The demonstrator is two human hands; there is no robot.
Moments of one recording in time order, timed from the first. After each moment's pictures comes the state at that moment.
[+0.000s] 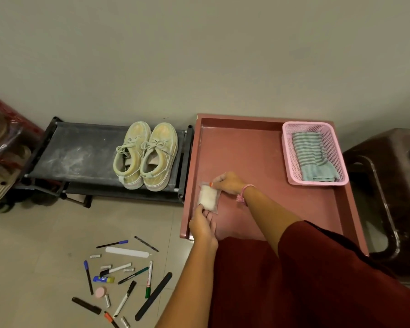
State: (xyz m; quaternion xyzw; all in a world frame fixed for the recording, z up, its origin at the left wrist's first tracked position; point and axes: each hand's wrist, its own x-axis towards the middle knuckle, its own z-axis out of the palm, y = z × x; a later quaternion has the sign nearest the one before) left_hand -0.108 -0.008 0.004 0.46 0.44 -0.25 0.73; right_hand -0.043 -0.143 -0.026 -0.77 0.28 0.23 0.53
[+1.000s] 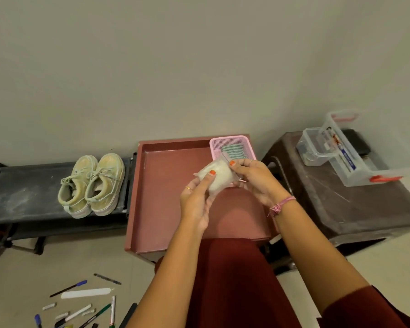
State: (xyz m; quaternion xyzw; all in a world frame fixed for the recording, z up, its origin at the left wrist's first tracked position) left_hand -0.177 -0.121 0.138 0.46 0.12 -0.34 0.81; right_hand -0.231 -0.256 0.171 -0.59 0.32 -0.07 0.74
